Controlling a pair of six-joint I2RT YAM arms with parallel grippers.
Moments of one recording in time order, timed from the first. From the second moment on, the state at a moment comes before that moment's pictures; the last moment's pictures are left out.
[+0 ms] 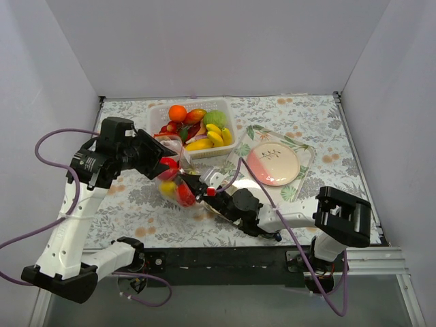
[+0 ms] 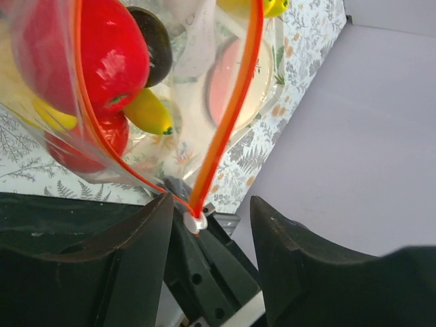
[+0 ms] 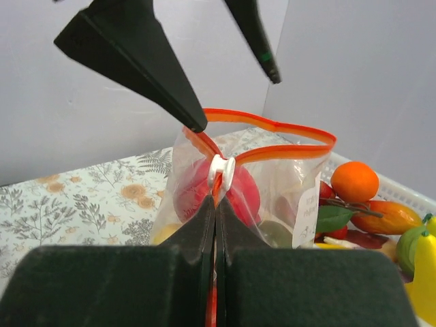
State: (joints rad) left arm -0.33 1.06 1.43 -1.14 0.16 -1.24; right arm 1.29 1.59 0.73 1.19 0.29 -0.19
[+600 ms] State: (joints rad) left arm -0.33 1.02 1.40 -1.29 0.24 -1.20; right arm 1.39 1.68 0.79 1.14 0.37 -0.38
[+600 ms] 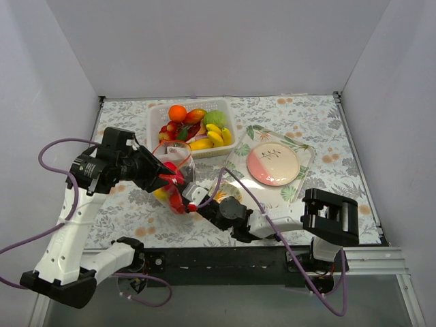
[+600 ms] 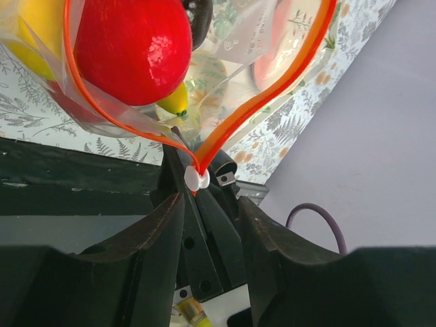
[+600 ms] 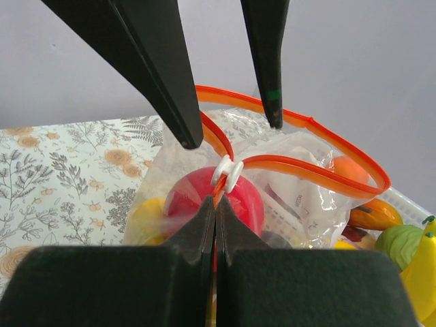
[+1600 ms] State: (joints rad) left arm -0.38 1.06 1.34 -1.29 0.22 -1.12; right arm 1.44 1.73 0.81 1.14 0.45 -0.43
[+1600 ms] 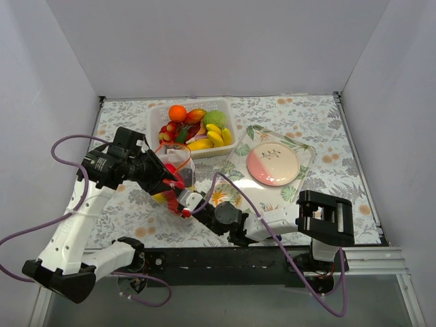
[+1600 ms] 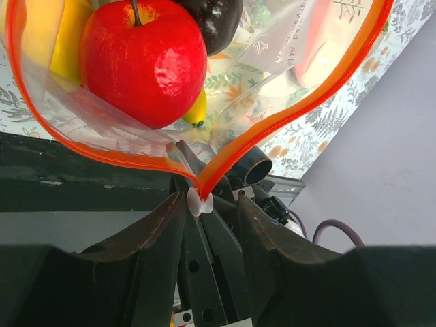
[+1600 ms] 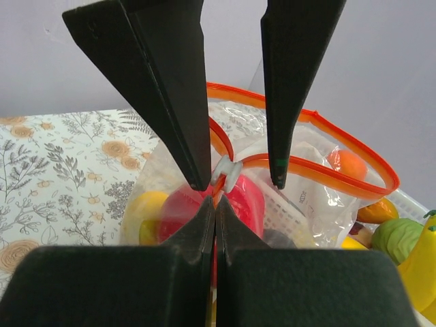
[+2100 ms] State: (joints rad) left arm -0.39 1.06 1.33 -1.29 0.19 -1.10; right arm 1.44 1.73 0.82 1.14 0.47 -0.45
